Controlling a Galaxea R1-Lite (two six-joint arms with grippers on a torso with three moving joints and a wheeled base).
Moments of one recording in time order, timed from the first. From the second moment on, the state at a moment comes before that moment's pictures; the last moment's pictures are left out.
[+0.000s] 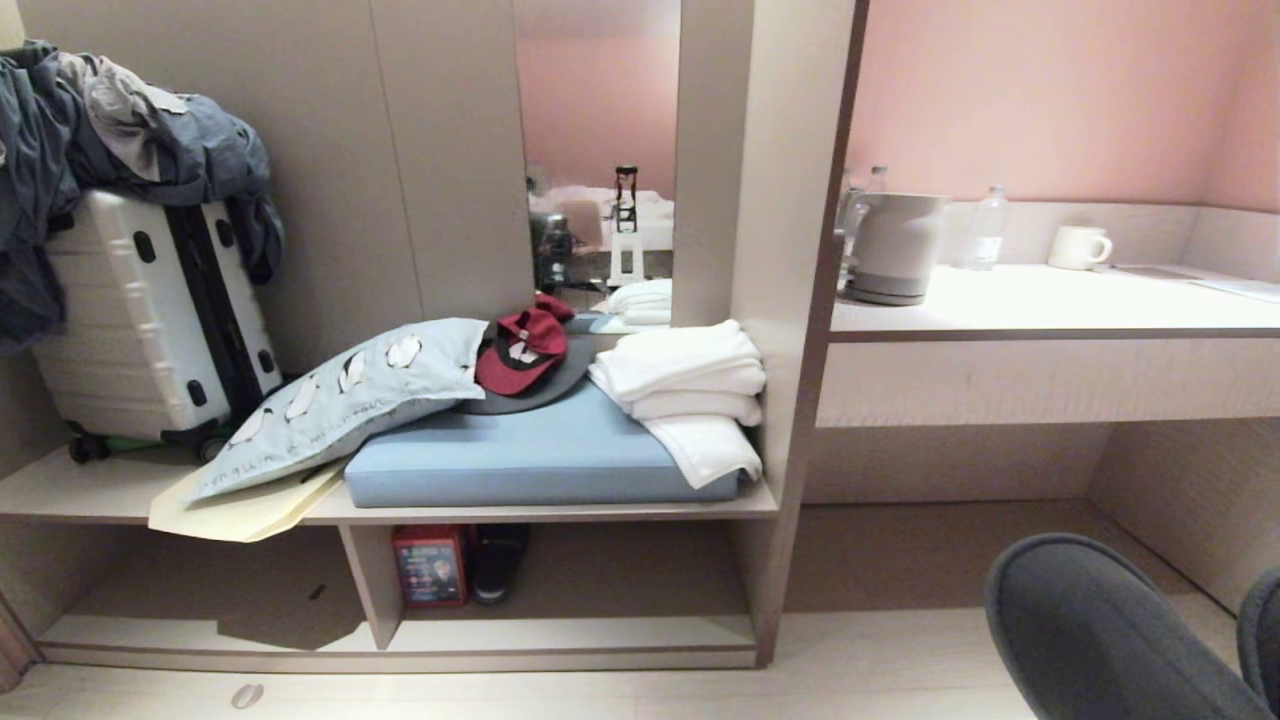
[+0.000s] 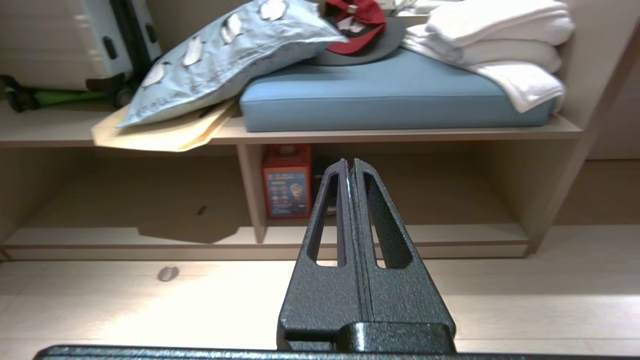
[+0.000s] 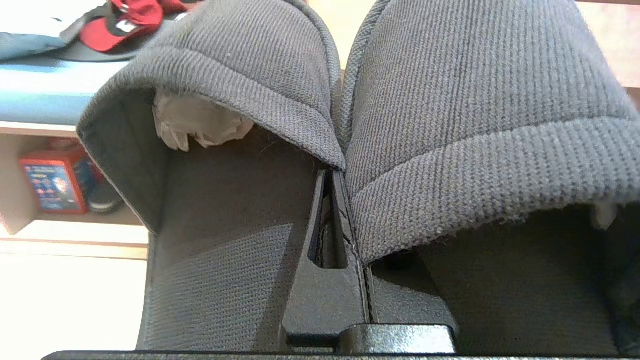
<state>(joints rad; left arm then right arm) 0.00 0.00 0.00 0.00 0.00 -0.01 0.00 0.00 0.00 0.01 0.00 -0.02</state>
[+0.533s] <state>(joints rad) 0.00 0.00 0.00 0.00 0.00 -0.01 0.00 0.00 0.00 0.01 0.00 -0.02</state>
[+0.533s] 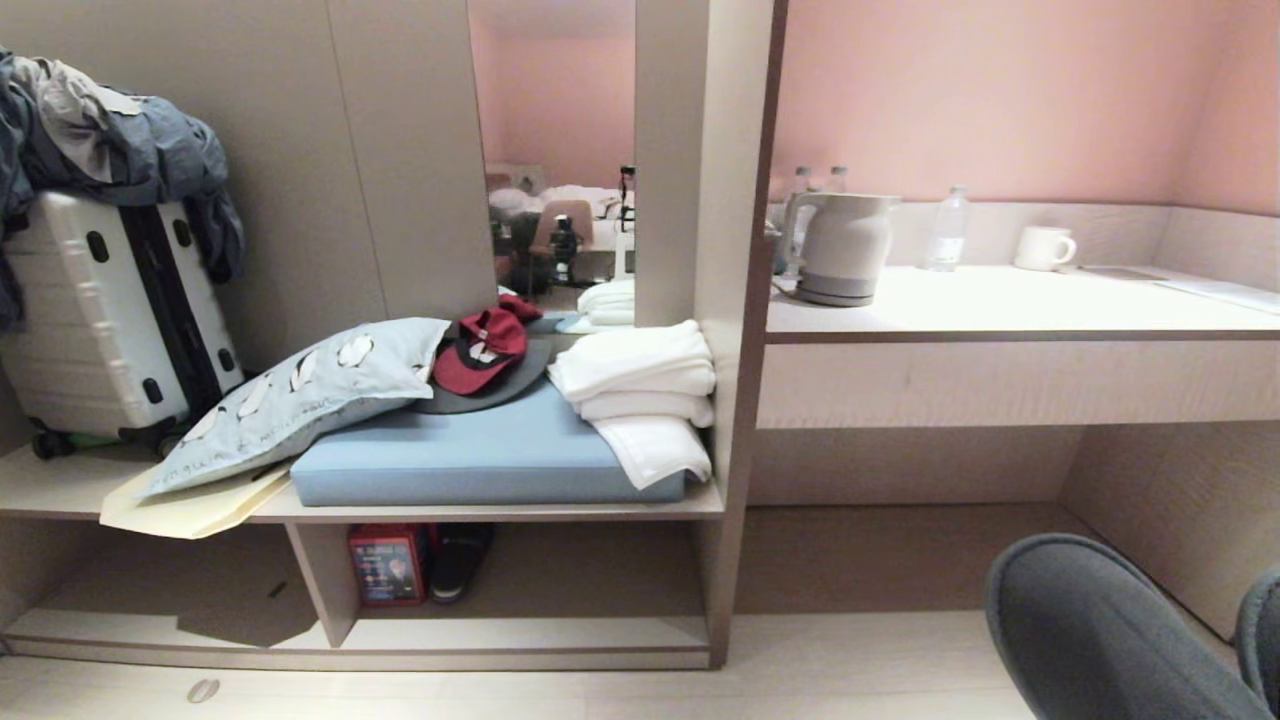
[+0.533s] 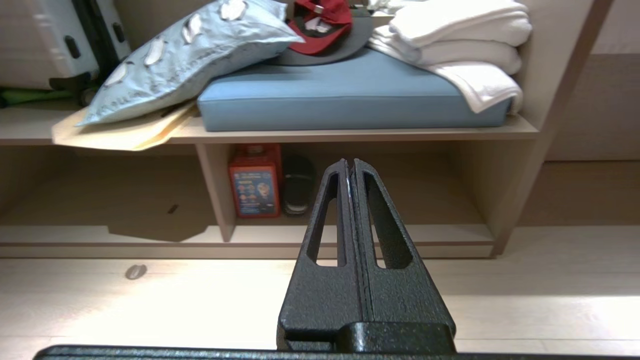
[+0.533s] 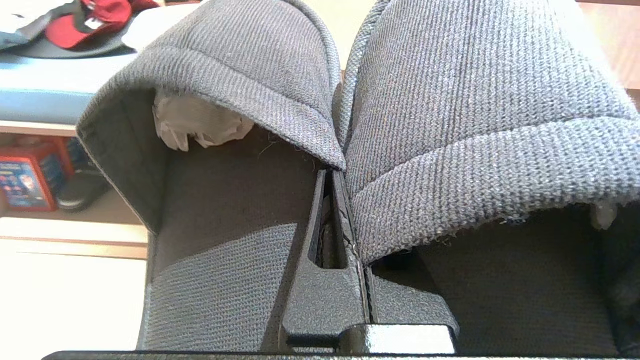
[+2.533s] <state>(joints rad) 0.00 0.00 0.00 0.00 0.00 -0.01 0.00 0.00 0.00 0.01 0.00 -0.02</state>
